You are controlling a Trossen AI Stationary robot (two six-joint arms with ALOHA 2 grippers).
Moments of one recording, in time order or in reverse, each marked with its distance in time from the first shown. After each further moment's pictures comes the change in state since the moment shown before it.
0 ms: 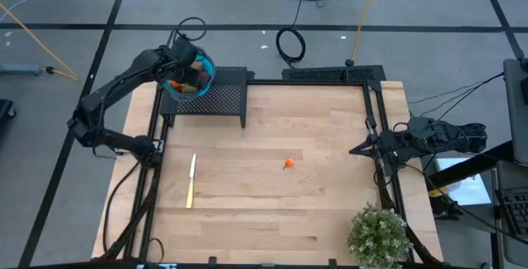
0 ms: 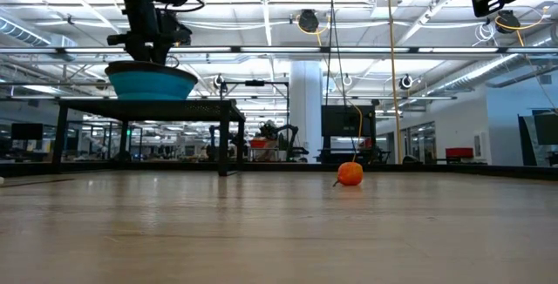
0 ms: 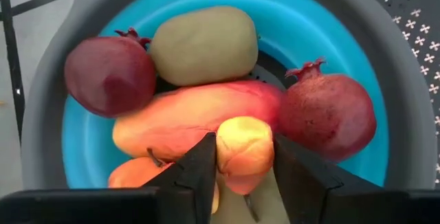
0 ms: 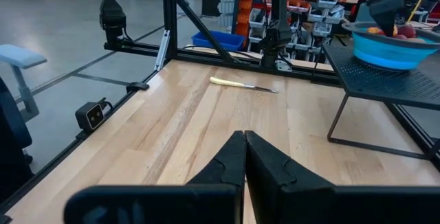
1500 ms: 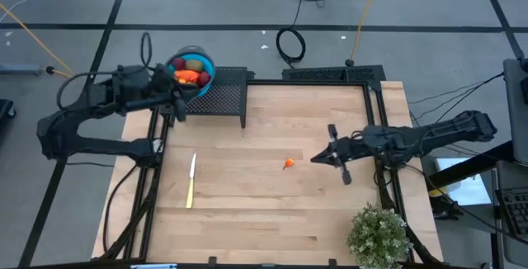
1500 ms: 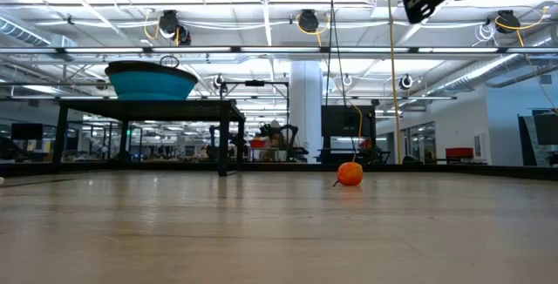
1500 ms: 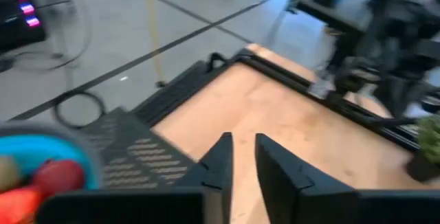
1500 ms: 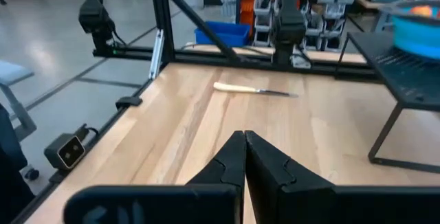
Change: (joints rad) left arm -0.556 -0.469 -0.071 0.308 0.088 0.021; right arm 0.000 0.617 0.000 0.598 -0.010 0.079
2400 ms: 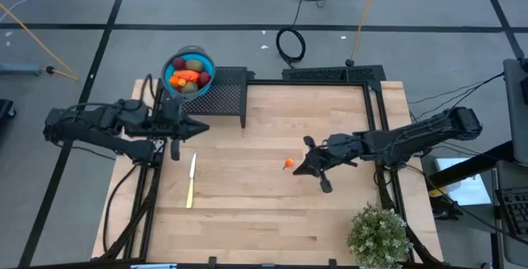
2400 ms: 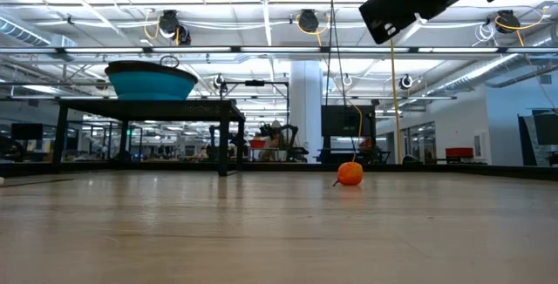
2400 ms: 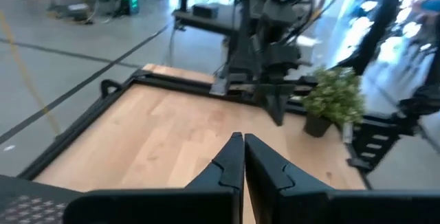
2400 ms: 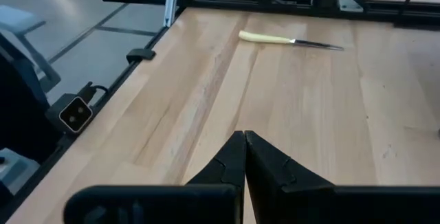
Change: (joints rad) left arm -0.384 -0.165 -0.350 0.377 0.003 0.110; right arm 0.001 0.370 0.154 -0.009 -0.103 0.000
